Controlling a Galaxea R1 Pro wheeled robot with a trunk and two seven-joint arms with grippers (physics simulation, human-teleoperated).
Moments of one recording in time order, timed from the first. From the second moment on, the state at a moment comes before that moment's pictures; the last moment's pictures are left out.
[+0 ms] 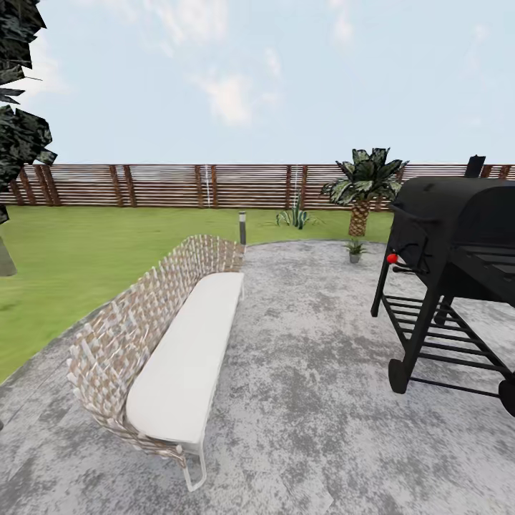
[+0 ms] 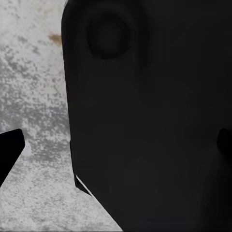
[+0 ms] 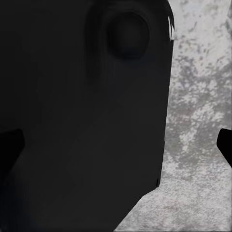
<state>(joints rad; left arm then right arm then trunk) 0.00 0.00 0.00 0.00 0.00 0.00 0.00 0.00 0.00 0.00 0.00 0.00 0.00 0.00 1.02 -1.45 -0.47</state>
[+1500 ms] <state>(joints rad) 0.01 0.02 0.00 -0.04 0.00 0.00 -0.01 -0.07 -0.01 0.00 -0.08 0.00 -0.01 0.00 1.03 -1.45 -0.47</state>
